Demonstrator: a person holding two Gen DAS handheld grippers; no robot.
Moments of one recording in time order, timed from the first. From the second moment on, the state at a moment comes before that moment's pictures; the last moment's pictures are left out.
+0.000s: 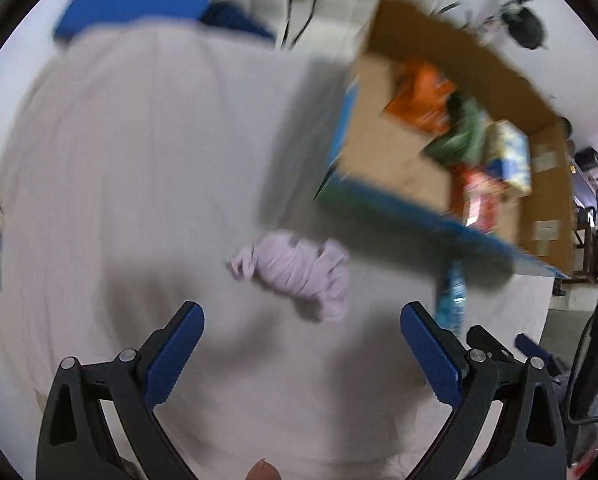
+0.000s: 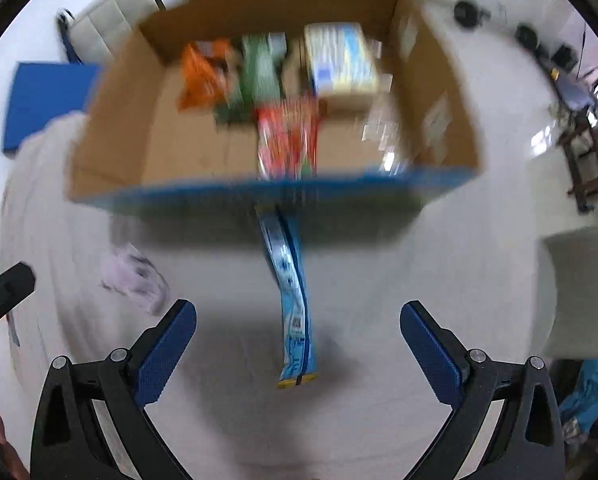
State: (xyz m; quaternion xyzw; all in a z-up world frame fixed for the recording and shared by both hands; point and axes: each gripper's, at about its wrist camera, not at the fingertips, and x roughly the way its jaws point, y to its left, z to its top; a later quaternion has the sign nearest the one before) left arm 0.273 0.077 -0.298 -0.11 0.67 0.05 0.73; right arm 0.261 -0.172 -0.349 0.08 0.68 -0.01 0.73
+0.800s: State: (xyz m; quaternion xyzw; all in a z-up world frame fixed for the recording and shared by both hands) left arm 0.307 0.082 -0.403 -0.14 0.66 0.12 0.73; right arm 0.236 -0.156 -0.450 0.07 0.75 -0.01 0.66
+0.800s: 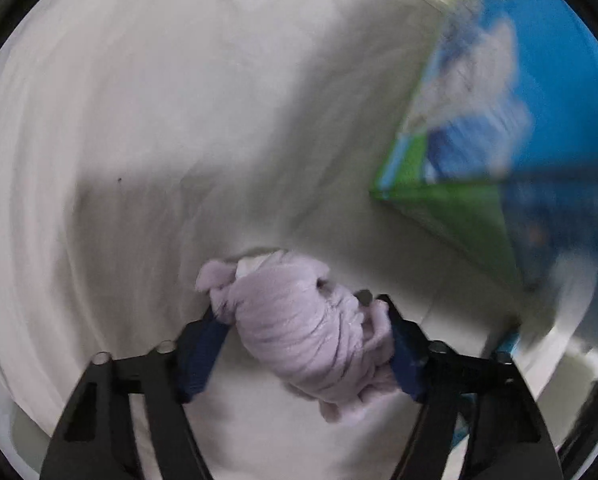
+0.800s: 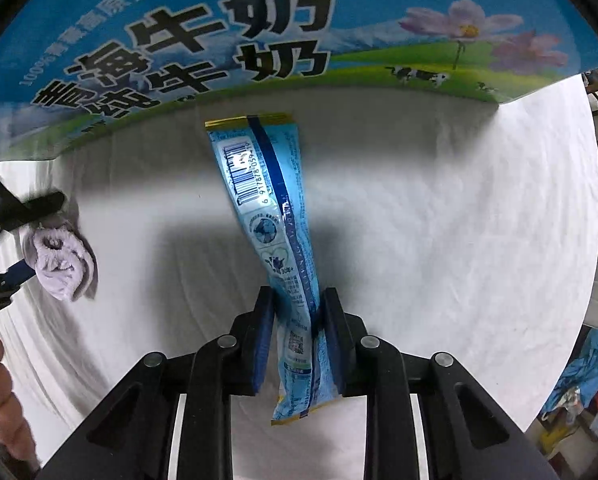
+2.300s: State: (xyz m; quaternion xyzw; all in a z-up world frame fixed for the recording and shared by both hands) left arm 0.211 -0.008 -0.392 -0.03 0.73 -0.01 0.69; right arm 0.176 -0.130 -0.460 0.00 0.76 0.01 0.64
